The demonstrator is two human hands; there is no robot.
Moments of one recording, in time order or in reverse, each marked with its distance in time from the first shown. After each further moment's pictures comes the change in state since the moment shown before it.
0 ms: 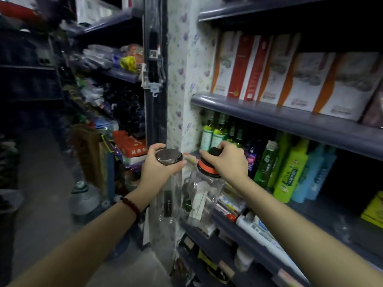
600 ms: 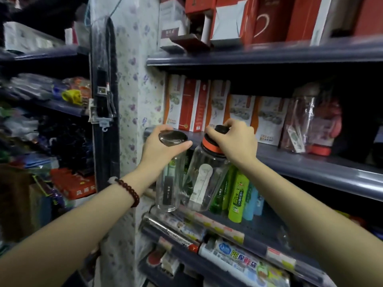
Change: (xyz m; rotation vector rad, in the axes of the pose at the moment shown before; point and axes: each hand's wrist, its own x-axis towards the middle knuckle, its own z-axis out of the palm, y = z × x) left_hand 0.041 0.142 0.073 -0.157 -0.203 0.267; right_hand 0.034 -0.020 -0.152 -0.074 0.453 -0.061
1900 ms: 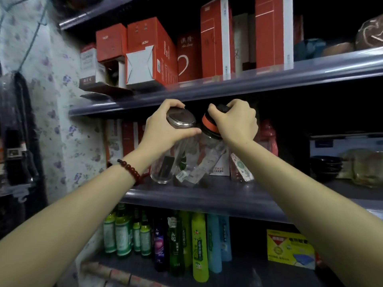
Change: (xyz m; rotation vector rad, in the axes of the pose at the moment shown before) left_hand 0.102 0.126 0.159 0.136 -0.194 0.594; right_hand 0.128 0.068 -0.114 0.087 0.432 0.212
